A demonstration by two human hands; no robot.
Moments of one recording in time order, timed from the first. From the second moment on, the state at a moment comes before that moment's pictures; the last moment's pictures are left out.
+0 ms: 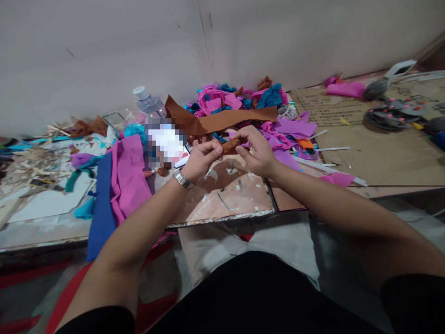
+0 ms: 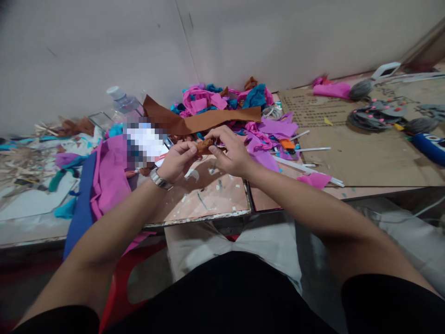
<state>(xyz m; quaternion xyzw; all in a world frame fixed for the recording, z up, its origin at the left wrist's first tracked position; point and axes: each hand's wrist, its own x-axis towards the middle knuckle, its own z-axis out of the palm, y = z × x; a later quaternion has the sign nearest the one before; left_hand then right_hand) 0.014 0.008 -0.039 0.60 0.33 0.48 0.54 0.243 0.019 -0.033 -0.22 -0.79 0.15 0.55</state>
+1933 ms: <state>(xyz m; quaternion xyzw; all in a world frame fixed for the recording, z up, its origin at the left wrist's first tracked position) 0.017 0.005 -0.040 0.68 0.31 0.50 0.44 0.243 0.016 -0.031 -0.26 -0.82 0.15 0.50</state>
